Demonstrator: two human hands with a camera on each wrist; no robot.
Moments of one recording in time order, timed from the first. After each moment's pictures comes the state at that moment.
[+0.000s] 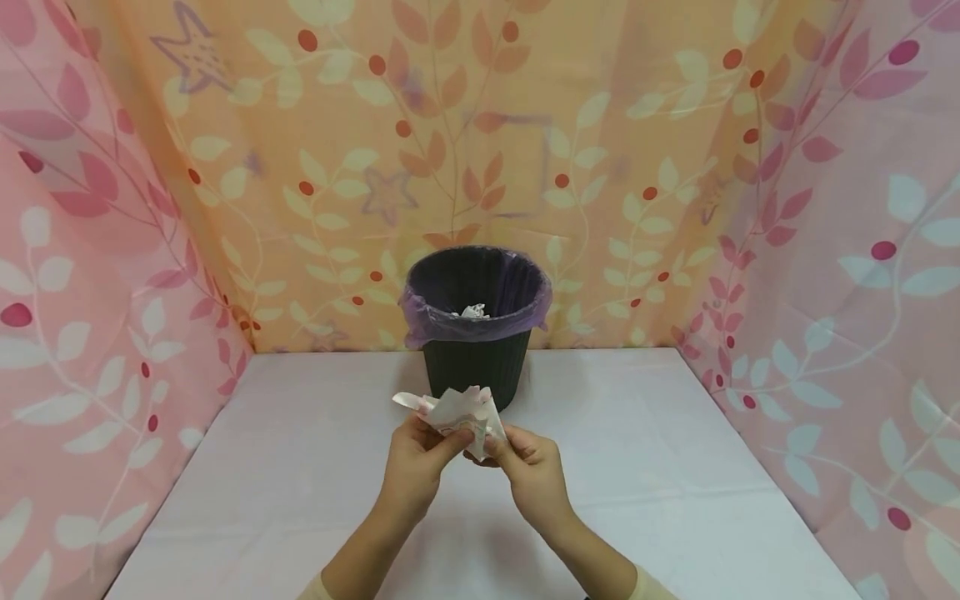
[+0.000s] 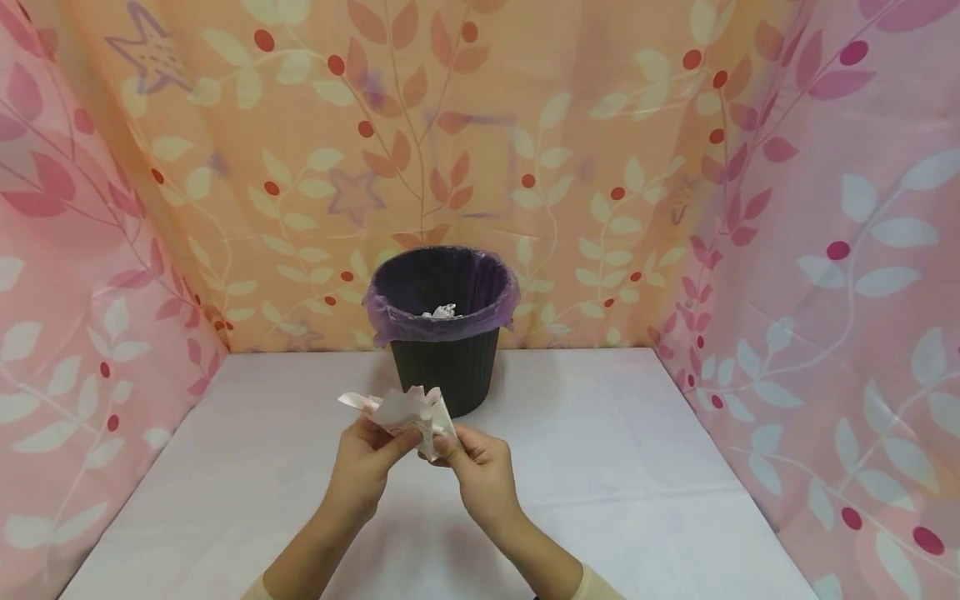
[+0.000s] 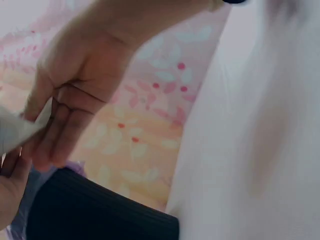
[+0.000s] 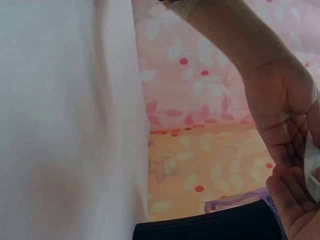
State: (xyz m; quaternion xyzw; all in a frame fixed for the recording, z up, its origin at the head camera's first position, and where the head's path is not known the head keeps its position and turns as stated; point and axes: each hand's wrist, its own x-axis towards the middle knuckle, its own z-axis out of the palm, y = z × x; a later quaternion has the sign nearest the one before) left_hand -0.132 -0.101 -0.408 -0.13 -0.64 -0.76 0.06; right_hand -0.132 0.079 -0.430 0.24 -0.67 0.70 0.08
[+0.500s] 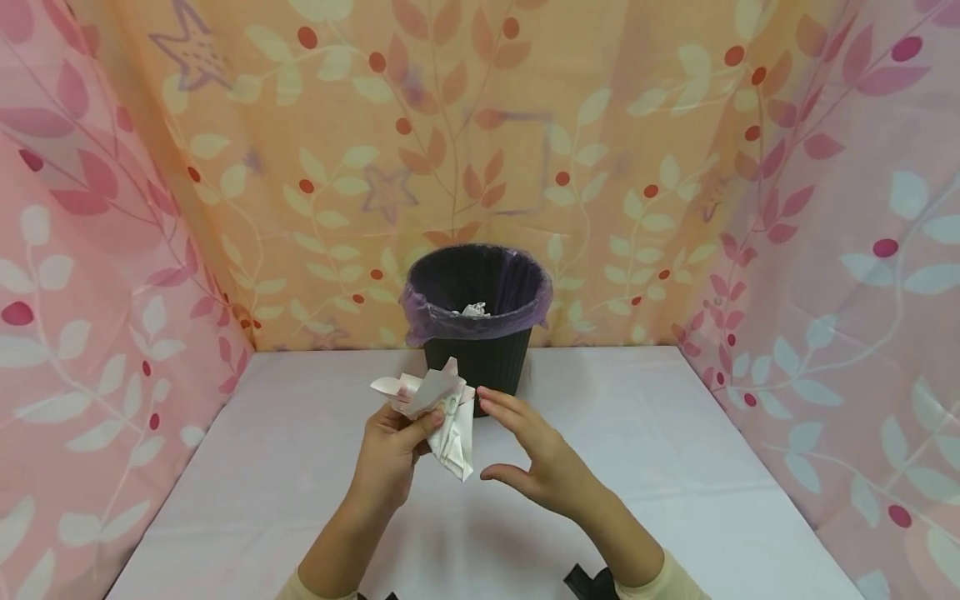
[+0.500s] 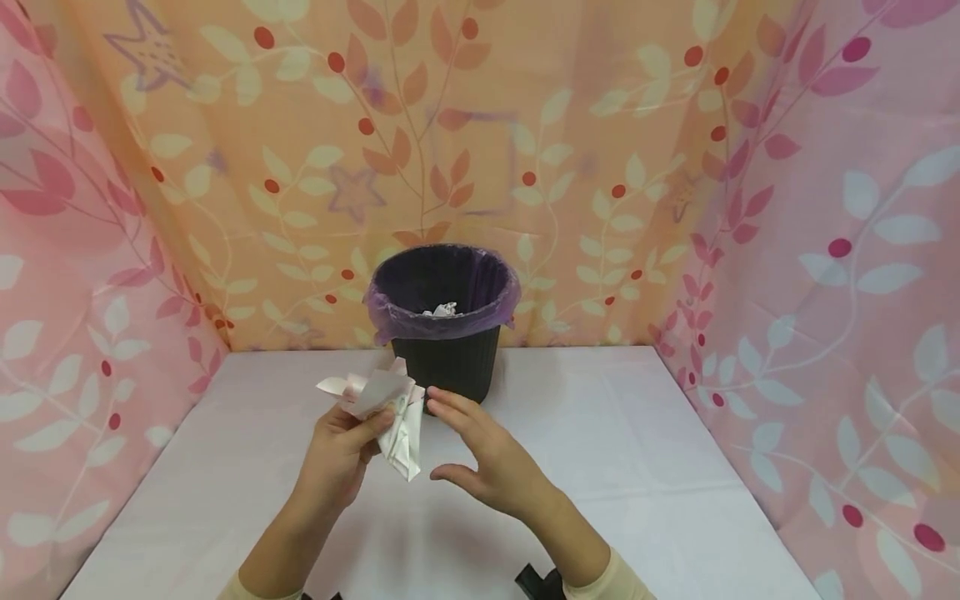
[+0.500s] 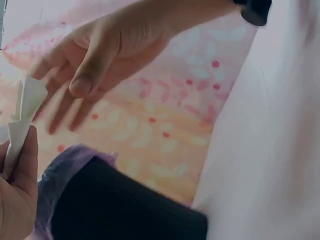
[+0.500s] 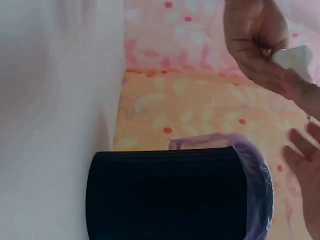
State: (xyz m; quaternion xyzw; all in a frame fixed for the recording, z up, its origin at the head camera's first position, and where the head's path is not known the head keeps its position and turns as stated) left_hand -0.136 -0.121 -0.392 -0.04 -0.58 -0.81 0.04; right_hand -0.148 0.106 -0.399 0.51 -0.73 0.39 0.25
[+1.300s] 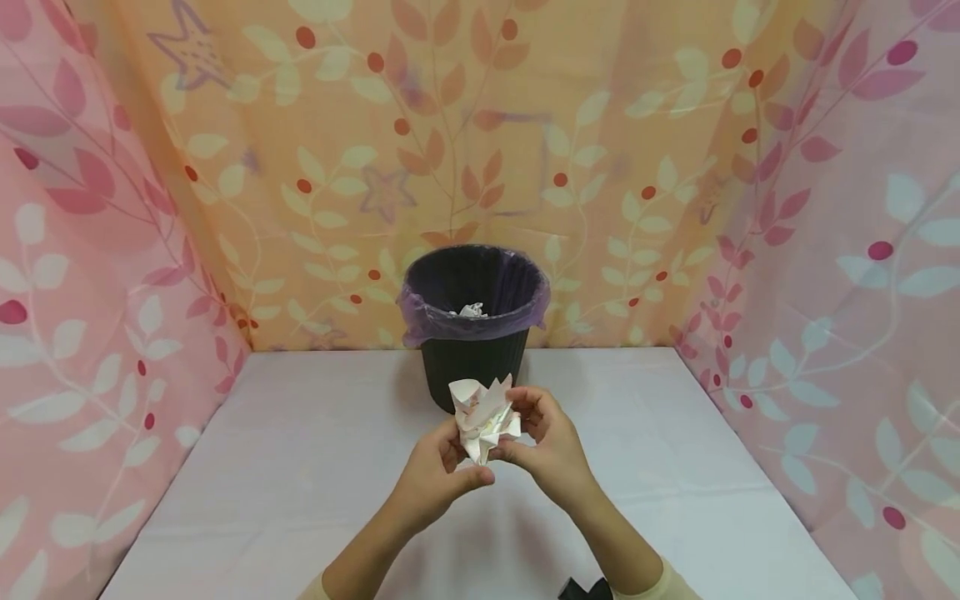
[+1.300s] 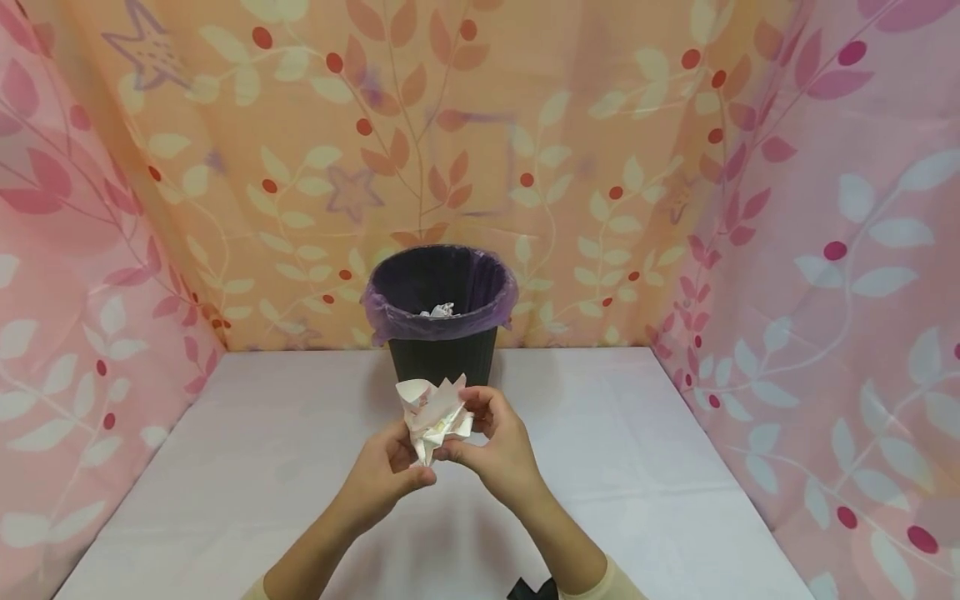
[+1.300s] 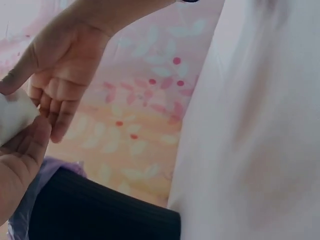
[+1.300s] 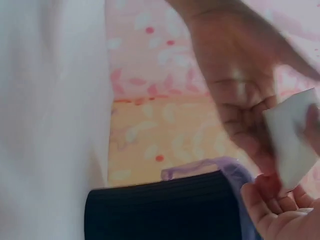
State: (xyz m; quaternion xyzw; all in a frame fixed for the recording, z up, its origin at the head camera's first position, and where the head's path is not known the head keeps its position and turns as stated) left_hand -0.127 -0.095 -0.412 -0.28 -0.65 -0.71 -0.03; right_hand -0.138 0.108 -0.394 0.21 -0.75 0.63 0.09
